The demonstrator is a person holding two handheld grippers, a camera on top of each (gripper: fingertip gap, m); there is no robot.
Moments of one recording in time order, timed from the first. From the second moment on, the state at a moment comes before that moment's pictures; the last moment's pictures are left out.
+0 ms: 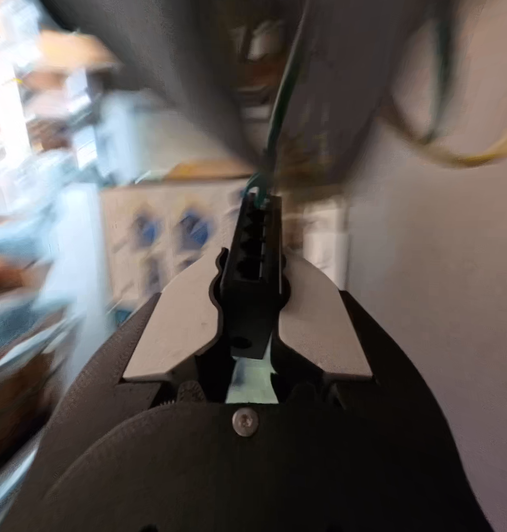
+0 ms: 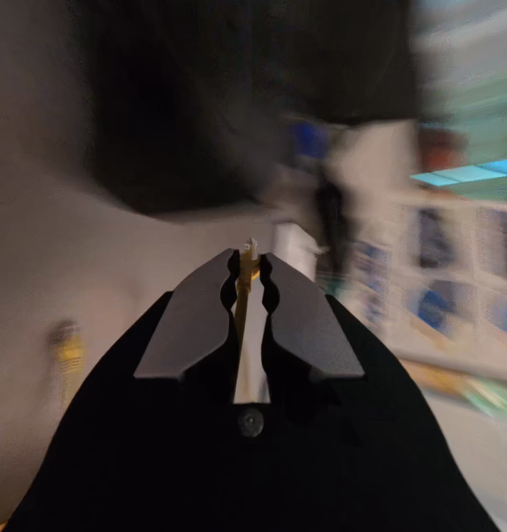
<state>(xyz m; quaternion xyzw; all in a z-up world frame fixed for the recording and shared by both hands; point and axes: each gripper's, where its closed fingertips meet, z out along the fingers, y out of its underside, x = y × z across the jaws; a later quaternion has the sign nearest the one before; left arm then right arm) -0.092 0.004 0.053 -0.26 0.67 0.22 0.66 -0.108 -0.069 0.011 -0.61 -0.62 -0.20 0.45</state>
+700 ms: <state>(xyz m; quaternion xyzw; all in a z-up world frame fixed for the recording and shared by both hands) -0.223 0.117 0.083 -0.48 0.61 0.23 0.59 -0.015 -0.100 0.125 -0.60 -0.43 -0.18 0.65</state>
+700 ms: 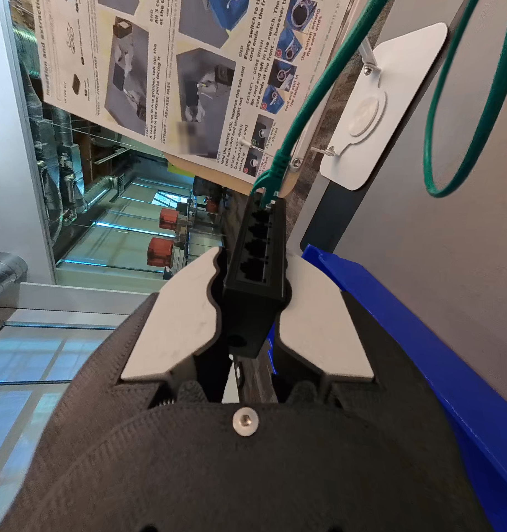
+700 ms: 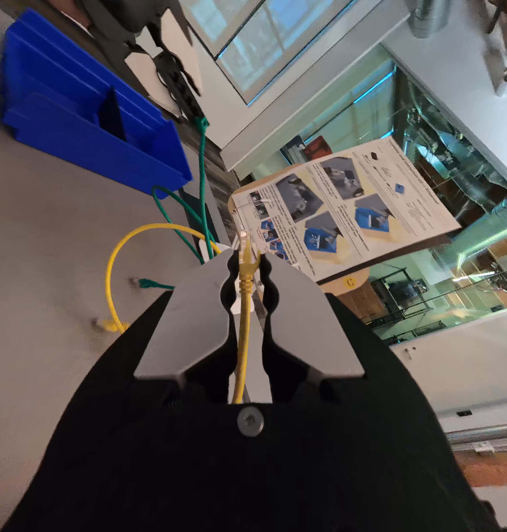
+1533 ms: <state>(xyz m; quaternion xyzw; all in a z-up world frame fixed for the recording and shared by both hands) -0.223 0.108 0.101 -0.46 0.59 0.25 0.62 -0.156 -0.056 -0.109 -0.67 -0.67 -0.05 0.31</state>
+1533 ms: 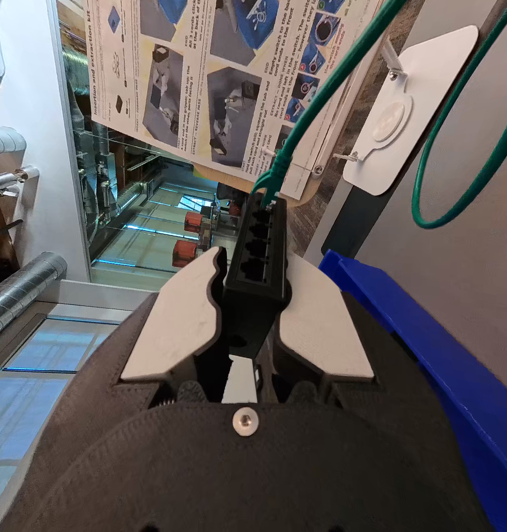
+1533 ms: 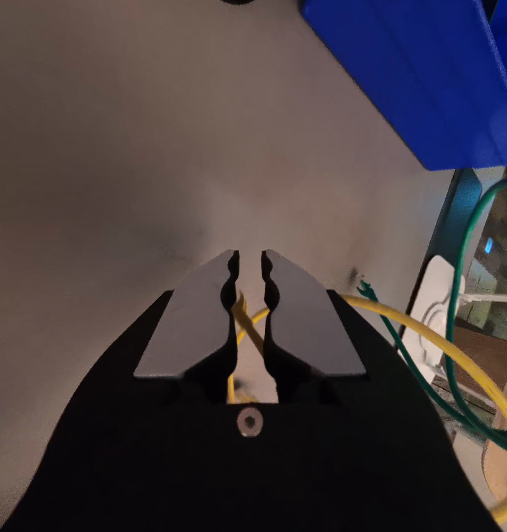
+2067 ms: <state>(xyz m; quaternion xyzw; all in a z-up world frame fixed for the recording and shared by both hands) -0.225 0.101 0.109 -0.45 0.58 0.26 0.62 -0.124 -0.007 0.007 -0.74 -0.34 0.19 0.55</state>
